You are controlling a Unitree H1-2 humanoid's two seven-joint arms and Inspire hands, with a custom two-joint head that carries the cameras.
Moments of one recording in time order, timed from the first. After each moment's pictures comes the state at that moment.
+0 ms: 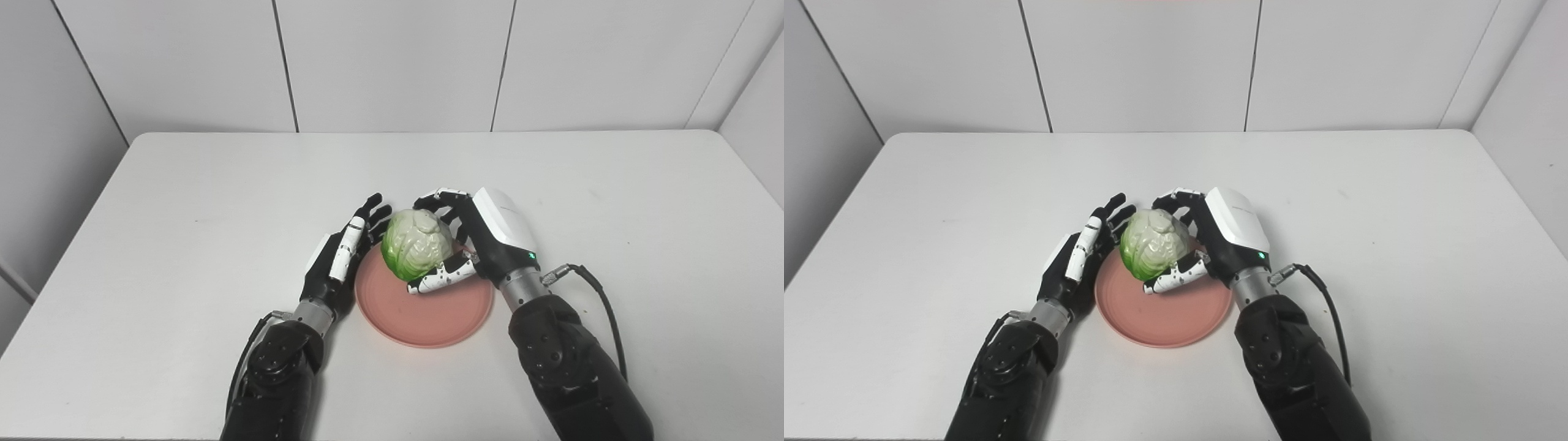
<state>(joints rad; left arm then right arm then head) -0.24 -0.04 -0.09 0.15 -0.15 0.16 -0.17 -0.34 -0.13 0.40 -0.15 -0.64 0.29 0.08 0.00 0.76</state>
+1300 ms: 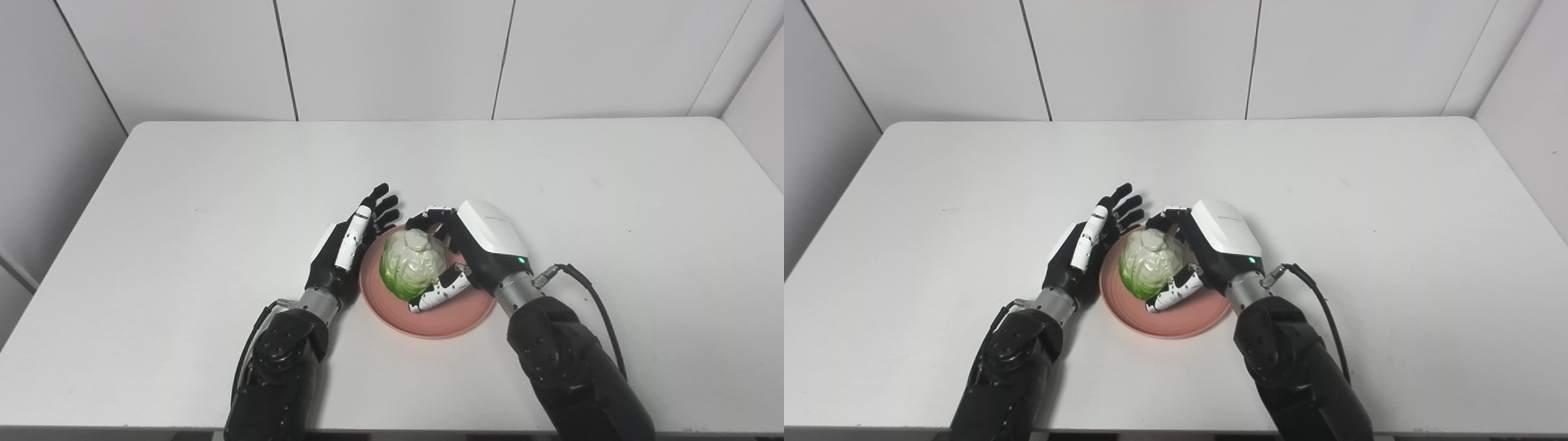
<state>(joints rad) -0.24 -0.05 -0.09 0.13 -0.13 0.19 -0.18 -0.32 -0.15 0.43 -0.15 -0.76 0.29 0.22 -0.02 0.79</state>
